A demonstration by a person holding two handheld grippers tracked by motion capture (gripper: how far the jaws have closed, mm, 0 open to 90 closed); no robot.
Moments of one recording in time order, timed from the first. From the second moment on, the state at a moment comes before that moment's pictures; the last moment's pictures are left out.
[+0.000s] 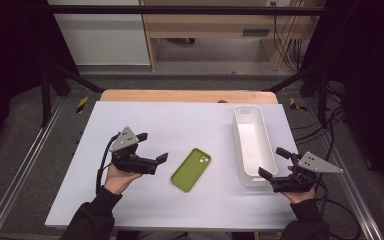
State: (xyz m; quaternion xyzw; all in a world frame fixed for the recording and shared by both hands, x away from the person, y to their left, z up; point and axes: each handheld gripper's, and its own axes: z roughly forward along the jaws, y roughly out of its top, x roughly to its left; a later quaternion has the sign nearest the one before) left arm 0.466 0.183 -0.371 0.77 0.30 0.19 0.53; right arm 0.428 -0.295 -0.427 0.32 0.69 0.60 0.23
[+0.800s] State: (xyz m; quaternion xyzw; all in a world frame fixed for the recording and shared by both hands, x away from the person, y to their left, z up) left arm 0.480 0.158 -0.372 0.78 0.30 0.18 0.52; right arm 0.428 -0.294 -0.428 0.32 0.70 0.60 0.22
